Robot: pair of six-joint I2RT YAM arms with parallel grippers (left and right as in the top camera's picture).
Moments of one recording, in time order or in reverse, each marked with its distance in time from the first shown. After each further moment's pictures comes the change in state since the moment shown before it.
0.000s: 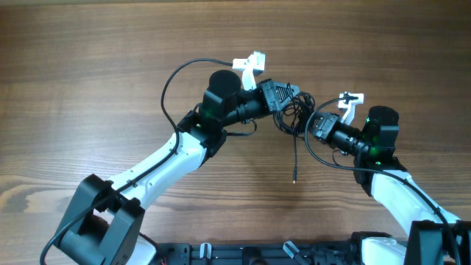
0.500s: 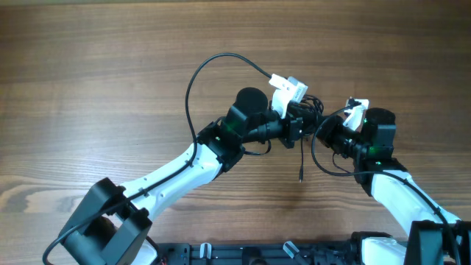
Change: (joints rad) left arm -0.162 0.001 0.000 -0.049 0.001 0.584; right arm 0.000 0.000 0.000 -0.135 0.197 -0.014
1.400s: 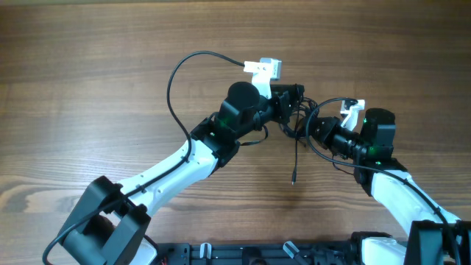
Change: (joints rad) left arm 0.052 0.003 0.000 0.041 -0.307 -0.194; right arm 0.000 0.001 0.000 -0.009 -0.076 -0.003
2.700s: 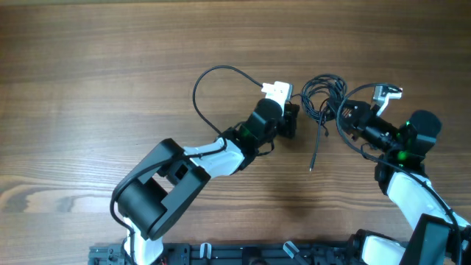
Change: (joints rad) left arm -0.072 0.333 0.002 0.107 -0.211 0.220; right arm -0.251 0.002 -0.003 0.449 -0.397 0.309
